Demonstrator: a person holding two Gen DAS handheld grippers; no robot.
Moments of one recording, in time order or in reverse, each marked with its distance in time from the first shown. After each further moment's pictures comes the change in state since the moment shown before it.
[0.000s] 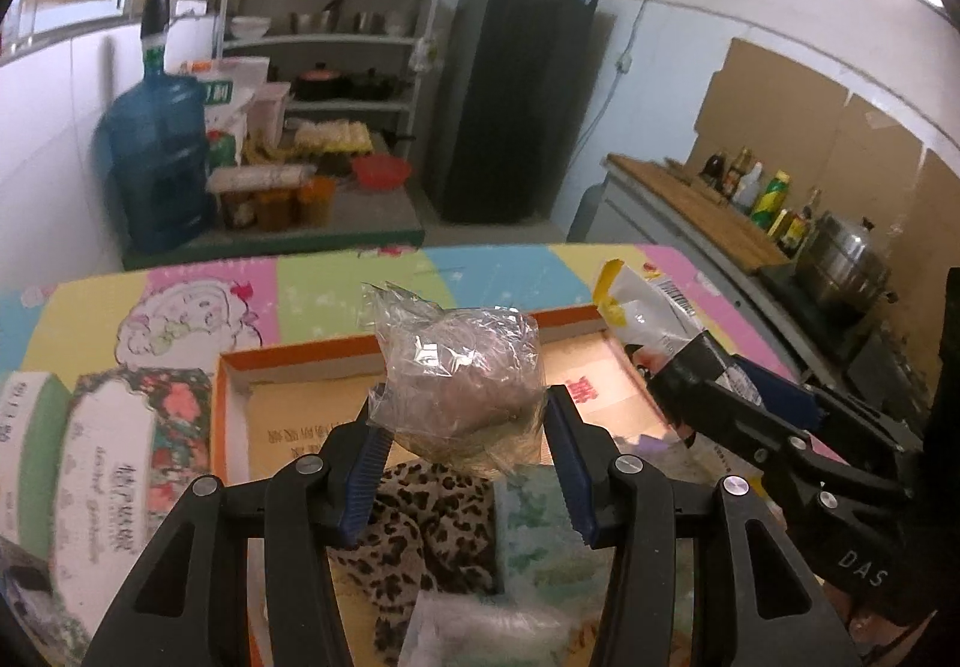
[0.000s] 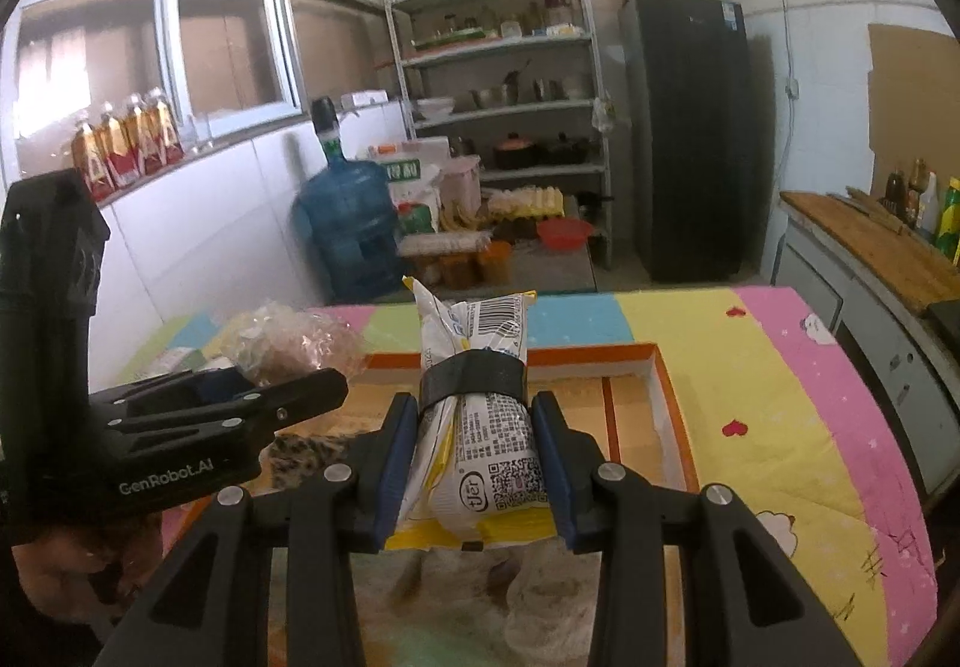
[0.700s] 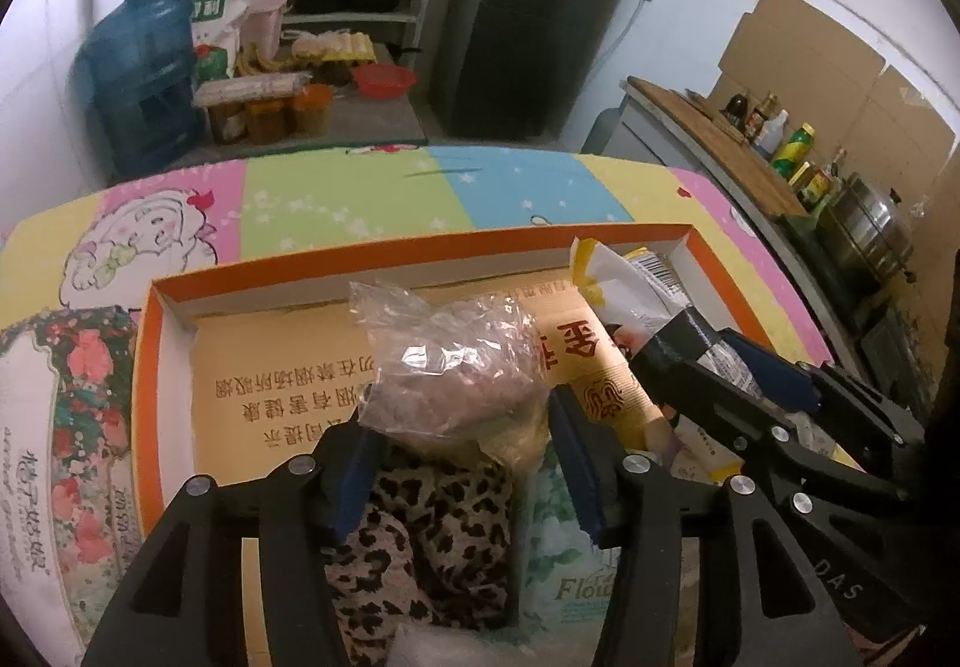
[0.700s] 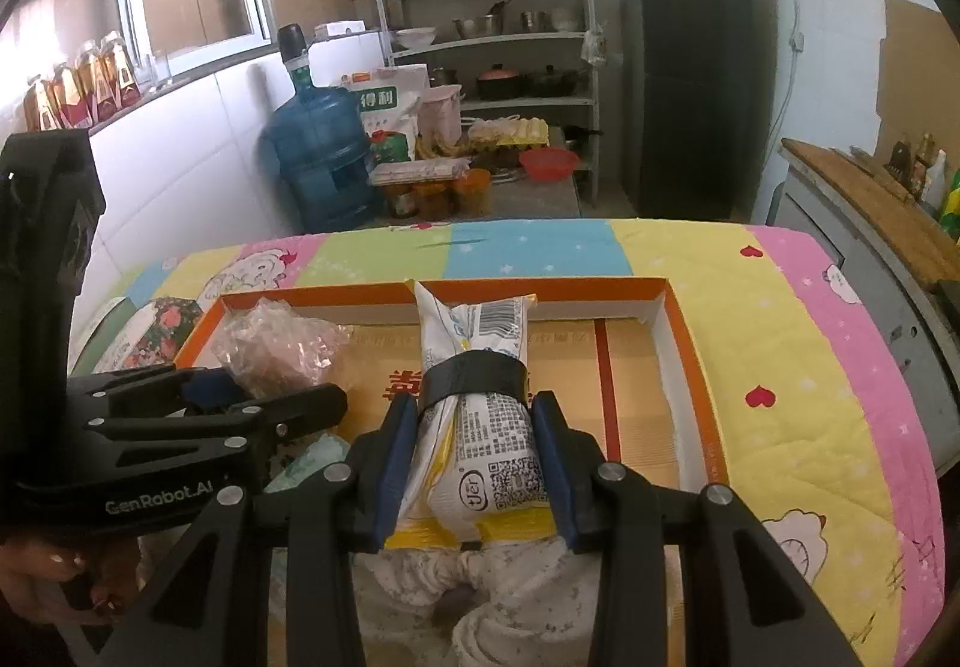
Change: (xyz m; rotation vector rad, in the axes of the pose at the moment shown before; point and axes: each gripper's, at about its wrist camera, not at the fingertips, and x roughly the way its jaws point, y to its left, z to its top) left arm 0.055 0.008 -0.004 -0.045 0.209 -0.014; right arm 0.051 -0.009 -0.009 -0.004 0.154 -0.032
